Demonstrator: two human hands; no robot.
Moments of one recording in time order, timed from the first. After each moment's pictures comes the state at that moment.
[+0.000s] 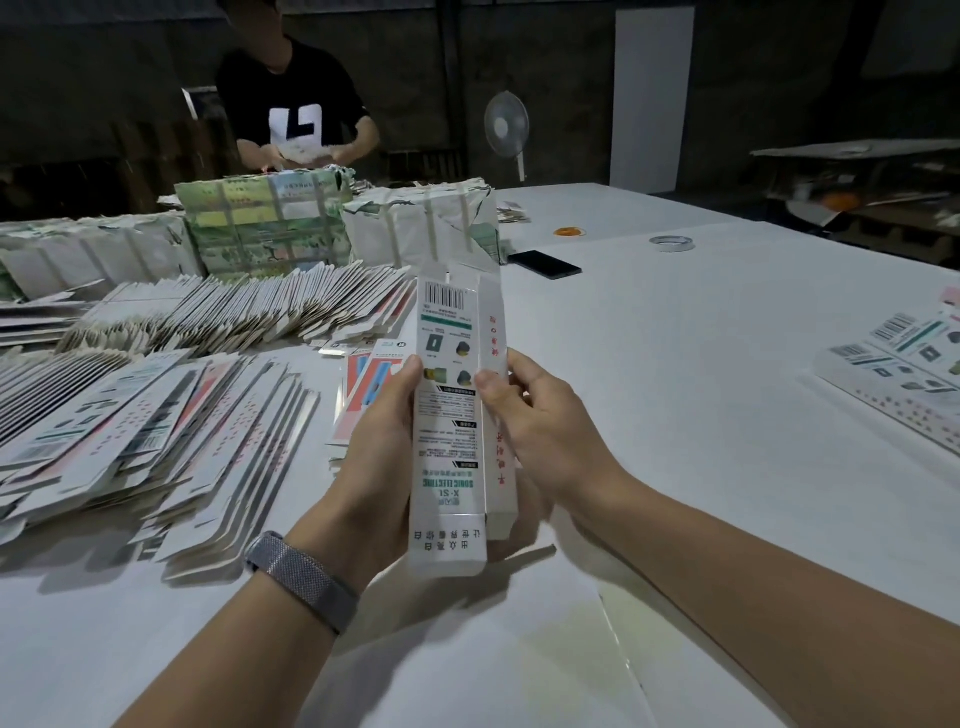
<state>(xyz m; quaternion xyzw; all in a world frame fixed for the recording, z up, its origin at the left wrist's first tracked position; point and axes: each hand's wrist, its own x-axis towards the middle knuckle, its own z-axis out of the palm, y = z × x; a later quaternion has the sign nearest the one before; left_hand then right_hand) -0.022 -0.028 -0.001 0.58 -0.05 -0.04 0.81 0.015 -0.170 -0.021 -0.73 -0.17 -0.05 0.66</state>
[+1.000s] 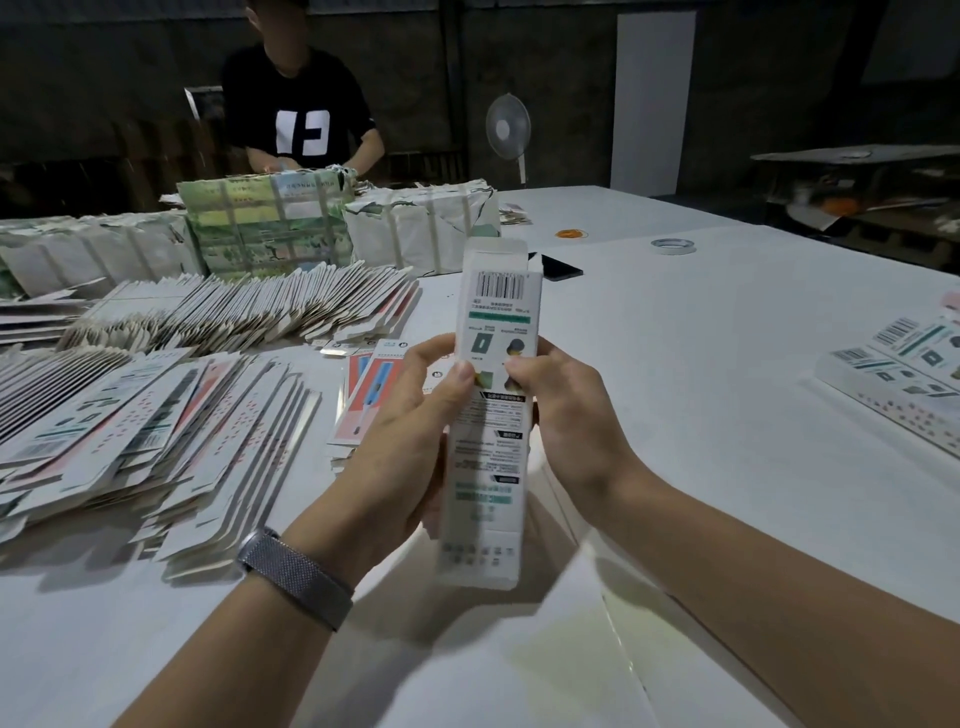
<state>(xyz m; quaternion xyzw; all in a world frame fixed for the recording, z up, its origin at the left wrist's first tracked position) -0.018 -0.029 -0.002 0.66 -0.12 -0.01 0.74 0.004 -0.175 -0.002 -0.62 -0.20 -0.04 0.76</state>
